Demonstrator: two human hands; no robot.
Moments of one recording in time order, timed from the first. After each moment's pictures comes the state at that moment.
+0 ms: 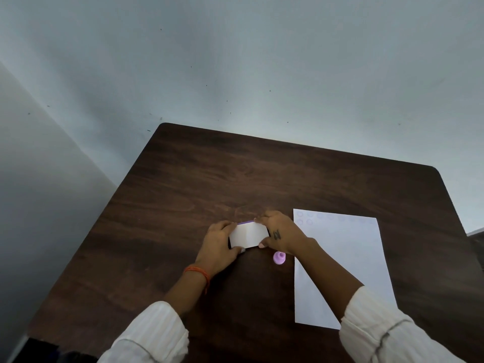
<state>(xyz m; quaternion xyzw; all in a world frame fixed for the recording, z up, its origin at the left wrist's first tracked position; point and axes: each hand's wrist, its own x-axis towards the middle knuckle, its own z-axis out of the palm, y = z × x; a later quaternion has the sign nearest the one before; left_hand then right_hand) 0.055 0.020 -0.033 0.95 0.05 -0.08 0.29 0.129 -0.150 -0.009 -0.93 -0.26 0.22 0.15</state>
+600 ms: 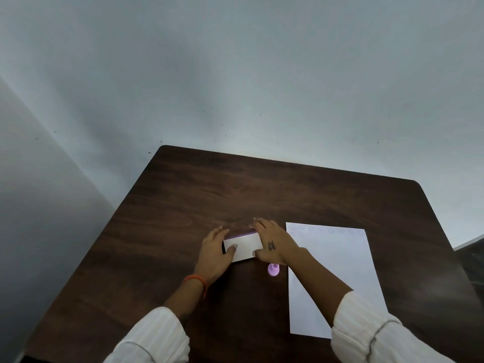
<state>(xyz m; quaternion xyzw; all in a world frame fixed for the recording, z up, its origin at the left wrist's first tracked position) 0.058 0.015 -0.023 0.93 0.10 -0.05 0.36 0.120 -0.152 0.002 -0.94 -0.26 0.17 0.15</state>
